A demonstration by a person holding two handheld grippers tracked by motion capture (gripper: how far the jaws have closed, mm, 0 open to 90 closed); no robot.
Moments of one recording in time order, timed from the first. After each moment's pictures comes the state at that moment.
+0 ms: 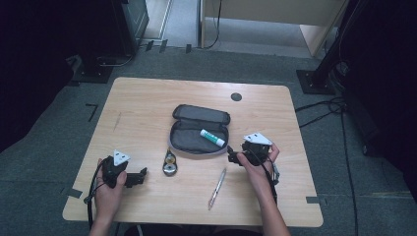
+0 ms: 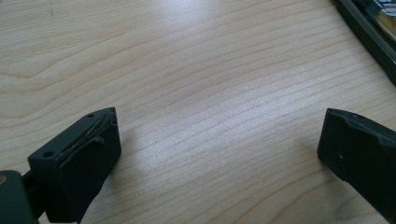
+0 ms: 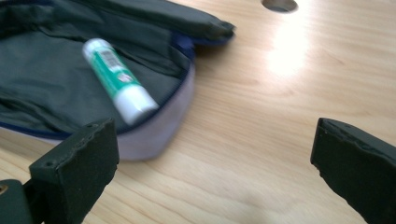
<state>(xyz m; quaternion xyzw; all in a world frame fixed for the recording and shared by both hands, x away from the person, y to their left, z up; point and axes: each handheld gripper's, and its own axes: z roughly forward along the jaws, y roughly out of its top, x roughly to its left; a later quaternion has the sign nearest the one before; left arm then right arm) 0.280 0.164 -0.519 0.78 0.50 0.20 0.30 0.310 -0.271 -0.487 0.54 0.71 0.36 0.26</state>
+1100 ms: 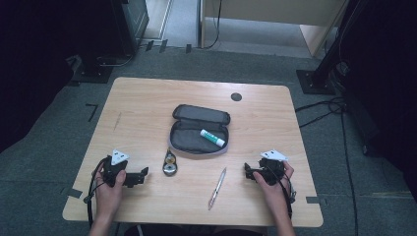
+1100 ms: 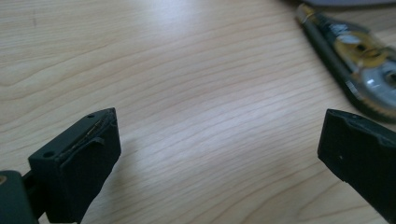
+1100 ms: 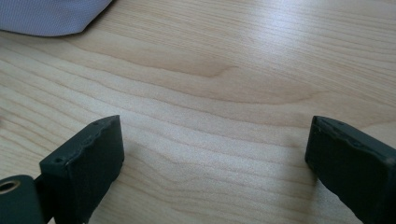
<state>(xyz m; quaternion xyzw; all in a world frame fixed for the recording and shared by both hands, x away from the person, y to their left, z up) 0.278 0.162 -0.511 0.77 0.51 0.18 0.34 0.272 -0.322 -0.525 0.57 0.72 0.32 0.23</state>
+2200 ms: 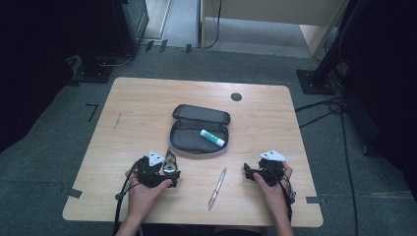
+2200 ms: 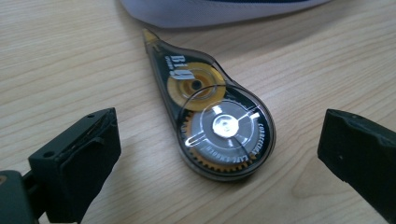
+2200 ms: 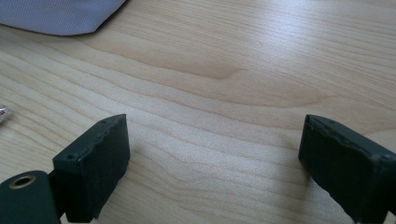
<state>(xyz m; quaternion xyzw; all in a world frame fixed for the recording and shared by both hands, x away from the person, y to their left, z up) 0.273 0.060 -0.512 0.80 0.47 0.15 0.34 0.271 -0.321 -0.525 0.56 0.73 0.32 0.23</state>
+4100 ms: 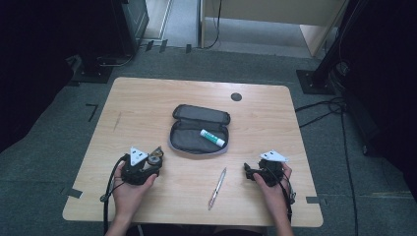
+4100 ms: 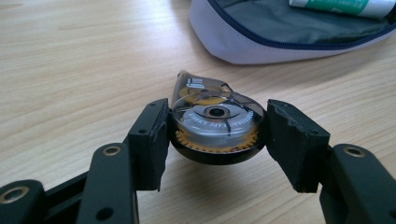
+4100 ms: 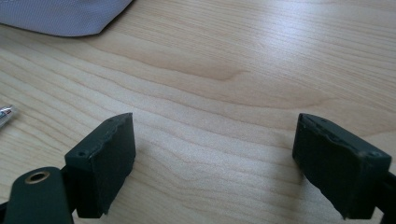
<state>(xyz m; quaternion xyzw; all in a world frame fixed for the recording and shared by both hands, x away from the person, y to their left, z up) 0.269 0.103 -0.485 0.76 0.49 0.21 0.37 0.269 -0.321 -0.525 0.55 0.73 0.33 0.23</state>
